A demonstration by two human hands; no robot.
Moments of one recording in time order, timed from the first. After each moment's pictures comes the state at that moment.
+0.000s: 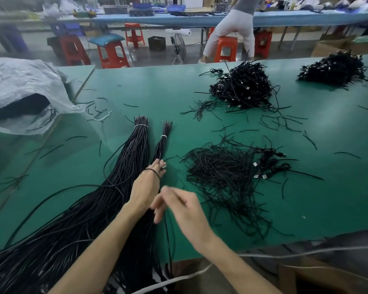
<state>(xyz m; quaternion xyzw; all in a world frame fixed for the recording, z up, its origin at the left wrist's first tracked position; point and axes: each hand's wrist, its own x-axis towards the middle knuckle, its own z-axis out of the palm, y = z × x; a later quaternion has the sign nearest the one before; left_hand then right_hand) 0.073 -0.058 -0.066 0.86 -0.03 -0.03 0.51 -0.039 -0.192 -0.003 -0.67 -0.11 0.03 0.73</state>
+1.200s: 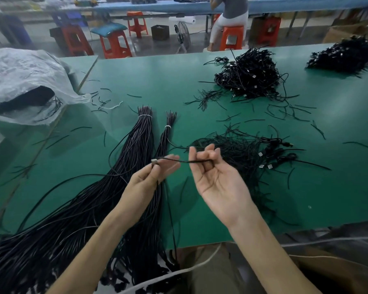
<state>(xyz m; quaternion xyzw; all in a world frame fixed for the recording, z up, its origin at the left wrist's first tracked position) 0.019 -0.039 -0.031 0.63 -0.17 -0.11 0.75 -0.026 -0.234 0.045 -0.06 0.11 0.10 0.99</state>
